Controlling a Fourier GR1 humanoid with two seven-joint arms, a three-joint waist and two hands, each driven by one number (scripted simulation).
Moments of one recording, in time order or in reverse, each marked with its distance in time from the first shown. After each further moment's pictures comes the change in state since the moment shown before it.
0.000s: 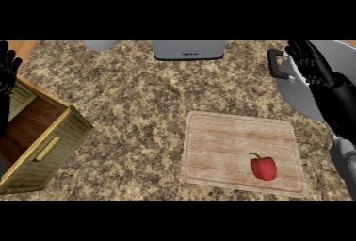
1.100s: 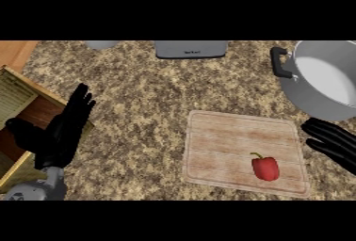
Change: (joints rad) left arm 0.116 -0.262 -0.171 -0.034 0.118 0.026 0.234; right arm 0.477 -0.354 -0.014 -0.296 0.341 0.069 -0.381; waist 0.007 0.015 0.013
